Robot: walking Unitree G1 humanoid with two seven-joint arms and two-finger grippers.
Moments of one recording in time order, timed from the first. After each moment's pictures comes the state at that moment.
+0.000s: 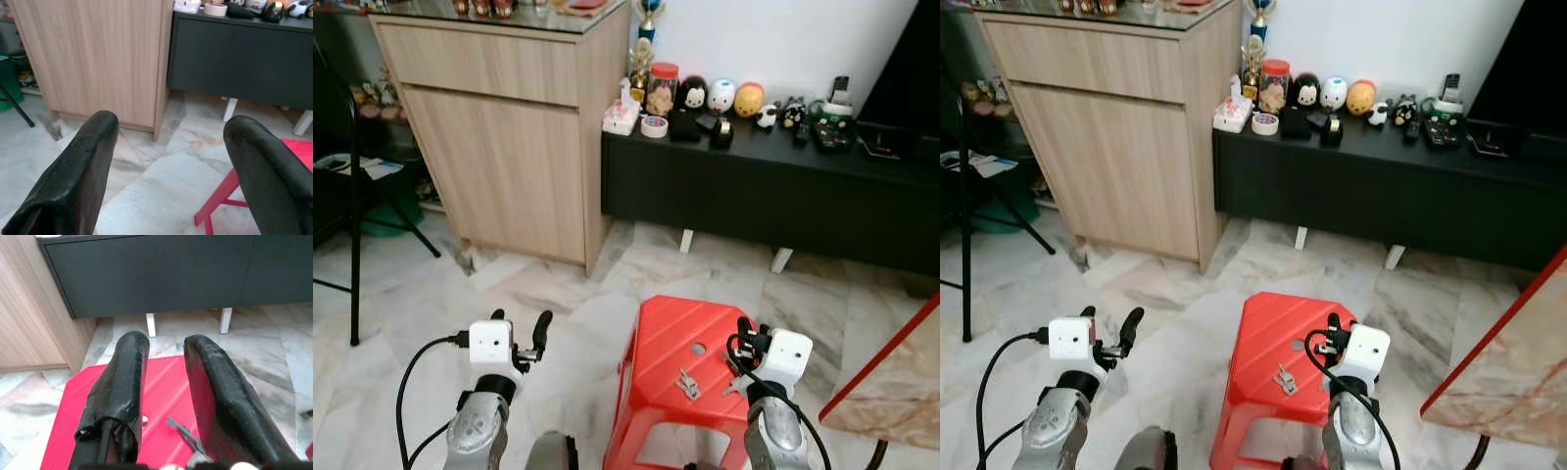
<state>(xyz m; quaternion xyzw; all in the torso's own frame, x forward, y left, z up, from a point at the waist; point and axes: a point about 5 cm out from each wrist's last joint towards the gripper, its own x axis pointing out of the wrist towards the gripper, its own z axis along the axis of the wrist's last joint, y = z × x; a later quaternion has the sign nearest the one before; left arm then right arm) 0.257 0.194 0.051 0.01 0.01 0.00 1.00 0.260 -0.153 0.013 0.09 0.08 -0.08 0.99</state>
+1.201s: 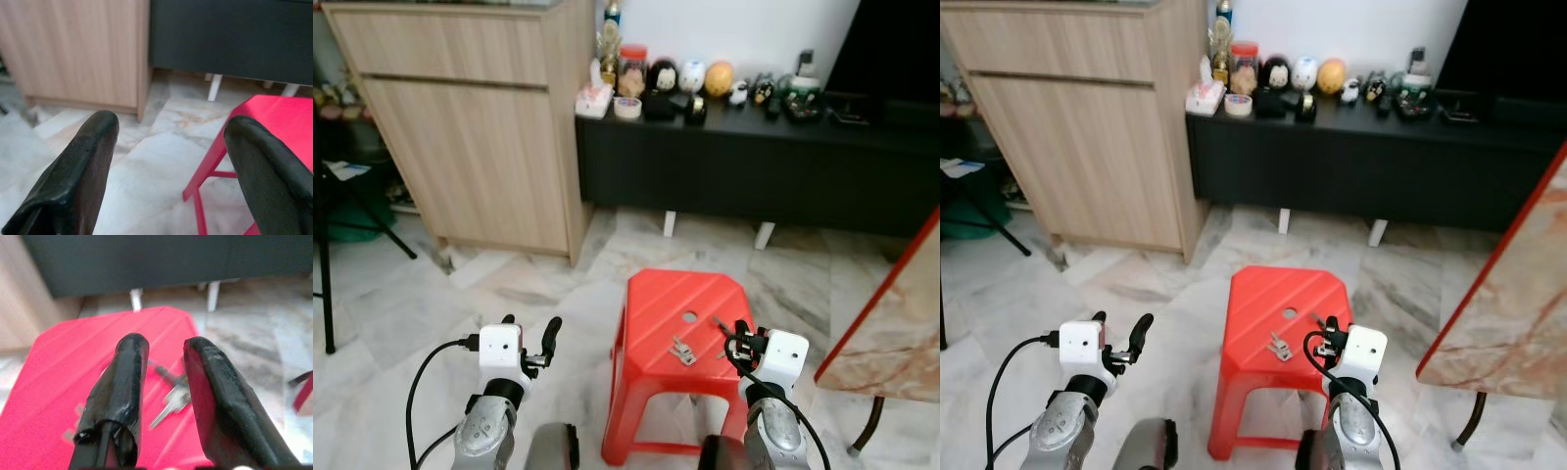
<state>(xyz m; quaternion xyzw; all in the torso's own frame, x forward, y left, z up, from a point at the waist) 0.257 0.188 0.048 0.01 0.03 -0.02 1.00 0.260 -0.149 0.006 0.09 0.10 -0.07 0.99</state>
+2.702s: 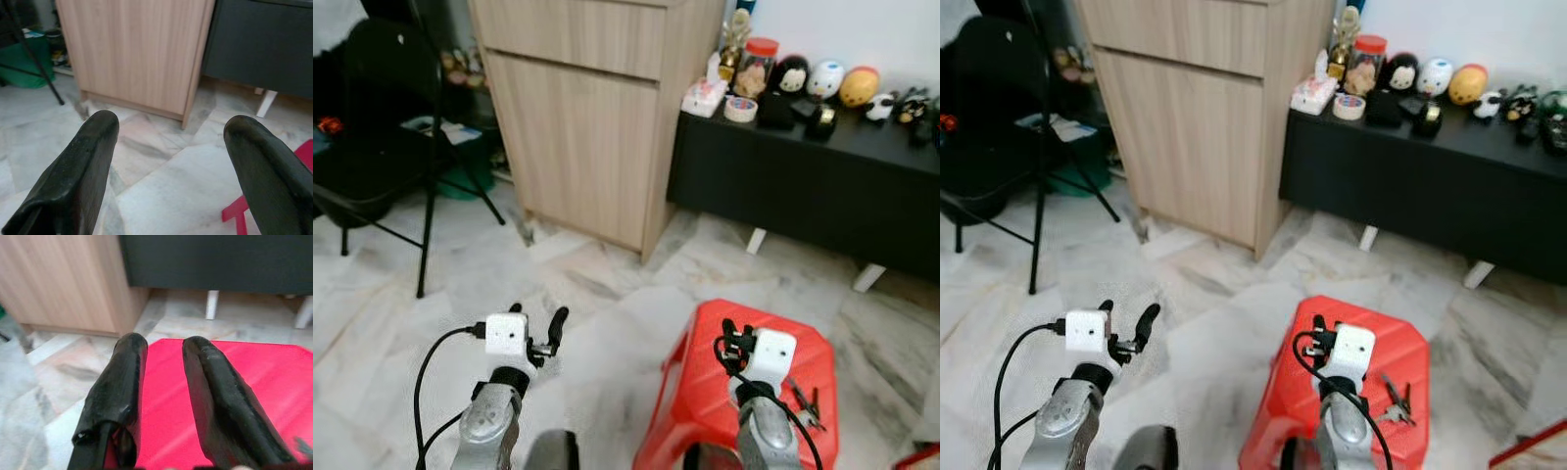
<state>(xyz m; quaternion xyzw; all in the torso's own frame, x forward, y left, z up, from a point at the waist) 0.266 0.183 0.055 0.01 0.01 -0.04 1.00 0.263 -0.143 0.009 0.09 0.09 -0.05 0.99</state>
